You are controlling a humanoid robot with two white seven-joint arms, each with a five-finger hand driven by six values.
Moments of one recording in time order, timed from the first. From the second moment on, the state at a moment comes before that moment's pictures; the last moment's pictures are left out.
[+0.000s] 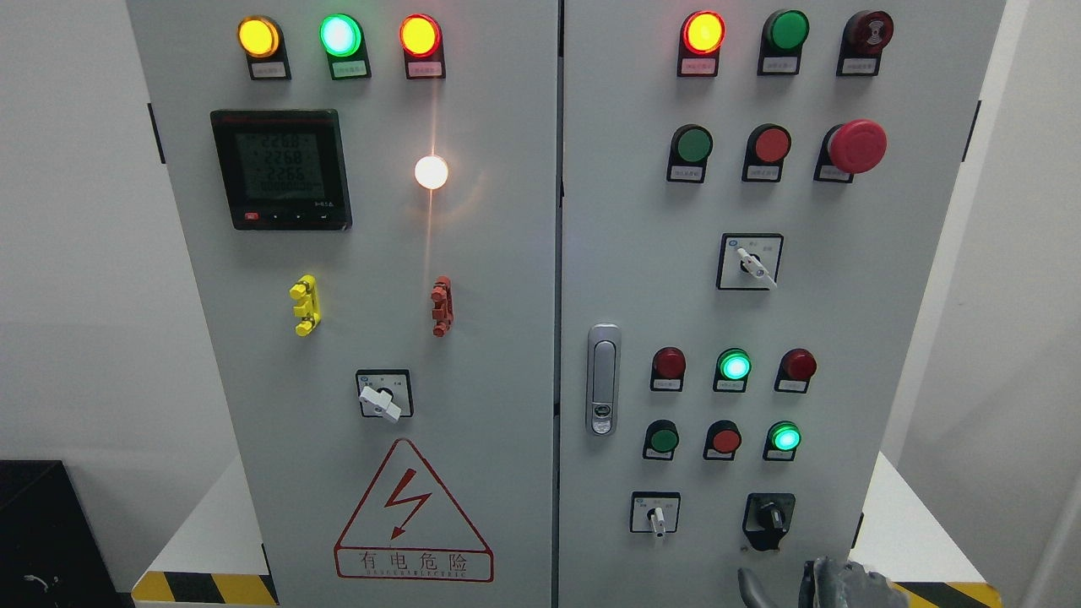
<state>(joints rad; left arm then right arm) 0.00 -0.10 -0.14 0.00 0.10 -0.06 0.15 -0.18 0.13 -0.11 -1.63 1.33 0.20 0.01</state>
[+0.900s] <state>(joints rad) 0.00 -0.10 -0.14 0.00 0.10 -0.06 0.15 -0.24 0.13 -0.12 -1.60 1.33 0.22 0.01</state>
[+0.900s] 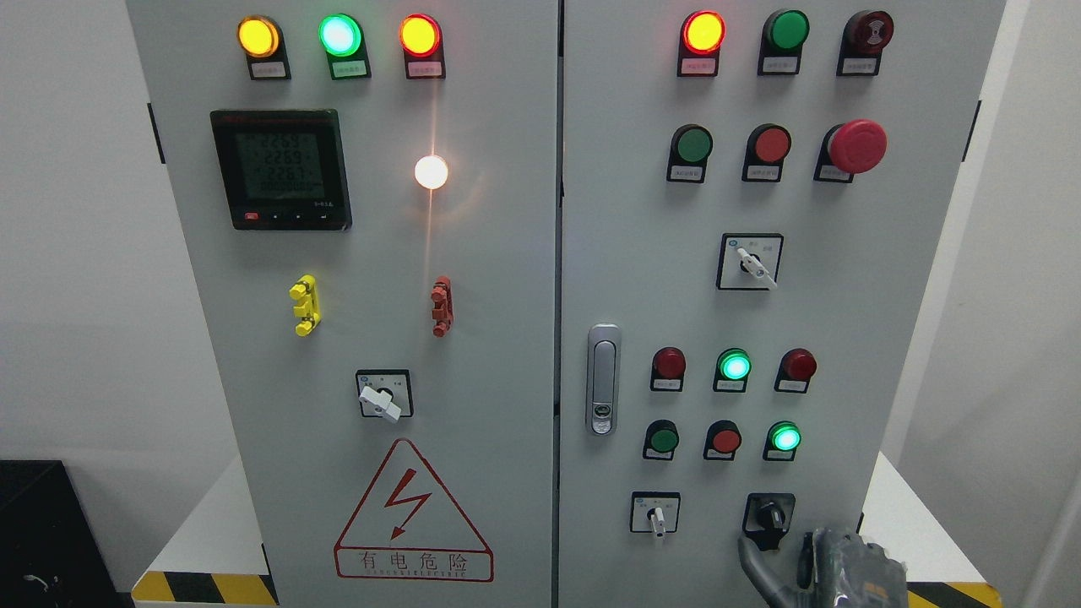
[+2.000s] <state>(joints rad) 0.00 -0.10 -0.14 0.00 0.10 -0.06 0.15 -0.25 0.12 -0.14 -1.59 1.33 0.22 0.00</state>
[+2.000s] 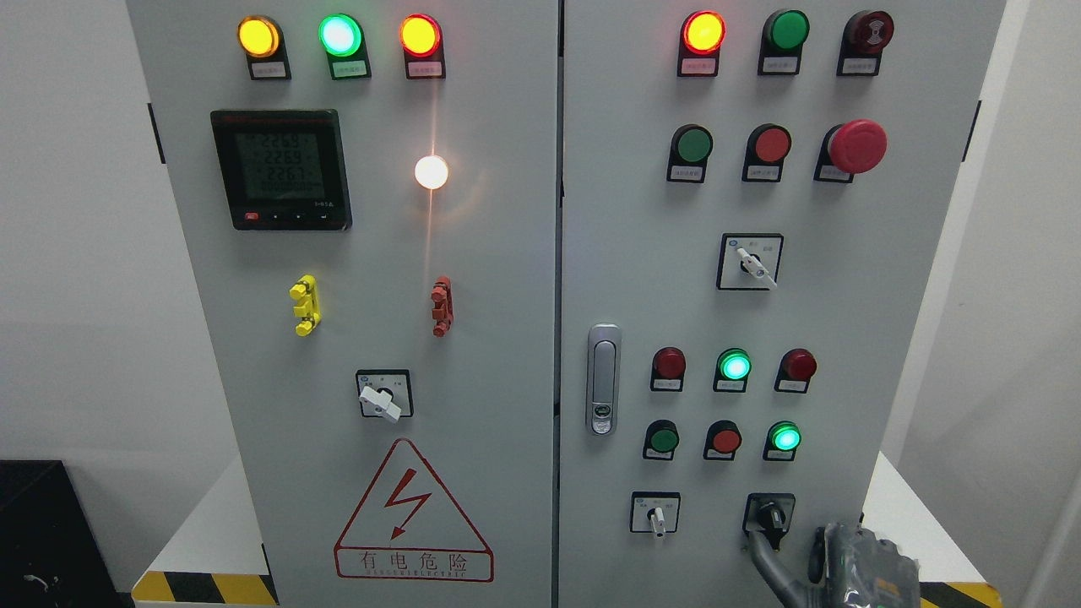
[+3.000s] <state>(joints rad) 0.00 -0.10 -0.14 0.00 0.10 -0.06 0.15 -0.25 0.12 -0.17 -1.58 1.33 0.21 0.00</state>
